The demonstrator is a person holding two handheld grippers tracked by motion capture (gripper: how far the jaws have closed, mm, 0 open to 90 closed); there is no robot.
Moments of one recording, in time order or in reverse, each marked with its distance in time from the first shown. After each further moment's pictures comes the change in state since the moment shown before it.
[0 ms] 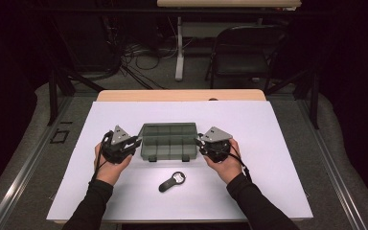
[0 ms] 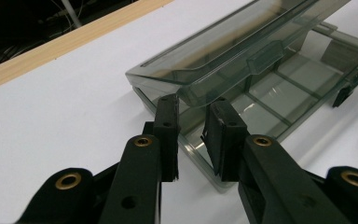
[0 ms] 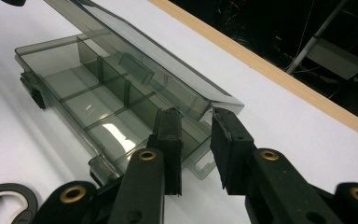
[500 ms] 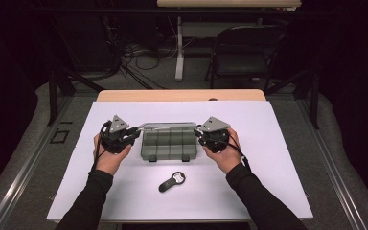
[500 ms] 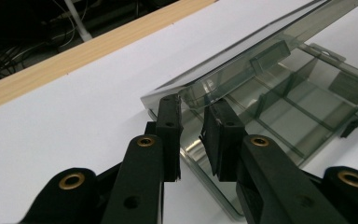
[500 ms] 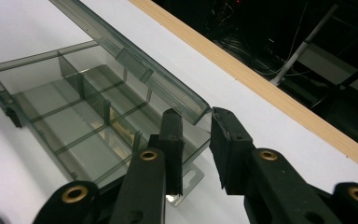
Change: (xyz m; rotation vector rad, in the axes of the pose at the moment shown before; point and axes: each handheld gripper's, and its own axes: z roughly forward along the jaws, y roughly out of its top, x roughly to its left) left arm 0.015 0.025 0.002 -0.012 0.004 -0.025; right arm -0.015 0.024 0.008 0.013 -0.023 -0.024
